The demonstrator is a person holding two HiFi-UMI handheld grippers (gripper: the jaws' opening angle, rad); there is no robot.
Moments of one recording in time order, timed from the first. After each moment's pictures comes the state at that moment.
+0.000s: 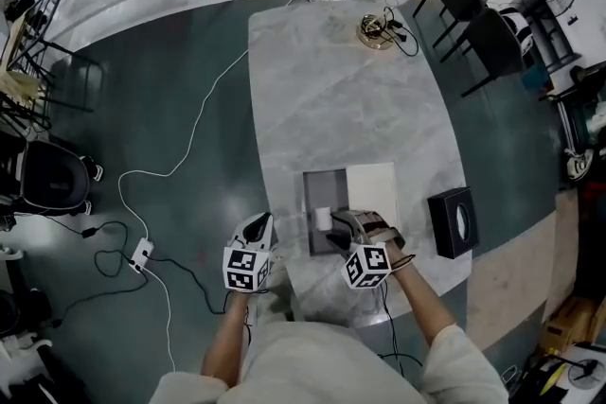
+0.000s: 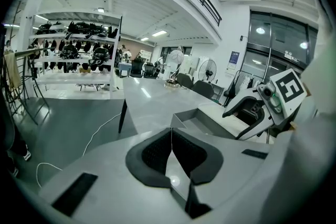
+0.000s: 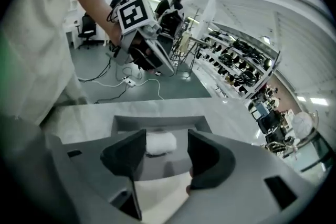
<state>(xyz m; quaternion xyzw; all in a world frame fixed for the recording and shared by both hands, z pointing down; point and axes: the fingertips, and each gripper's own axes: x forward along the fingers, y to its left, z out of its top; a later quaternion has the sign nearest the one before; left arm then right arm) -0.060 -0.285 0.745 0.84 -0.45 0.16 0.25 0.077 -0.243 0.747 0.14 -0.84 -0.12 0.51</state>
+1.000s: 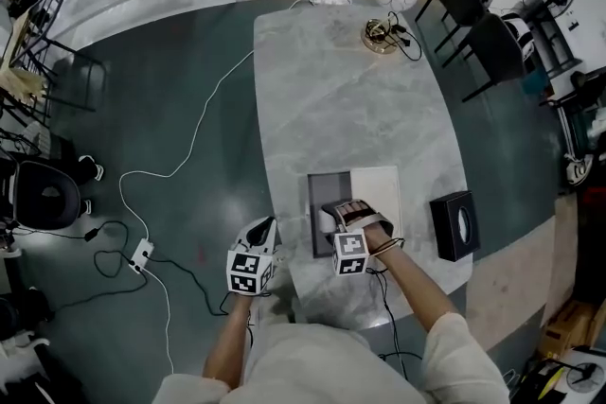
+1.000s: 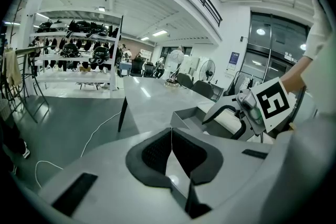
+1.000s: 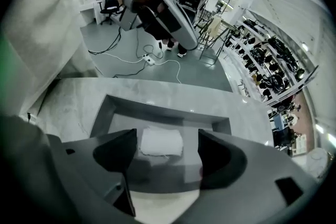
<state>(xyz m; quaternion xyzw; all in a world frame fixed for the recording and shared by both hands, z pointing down) -0.064 -0.278 0.747 0.84 -0.45 0.16 0.26 0.064 -0.252 0.804 0.02 -0.77 -0.16 0.61</state>
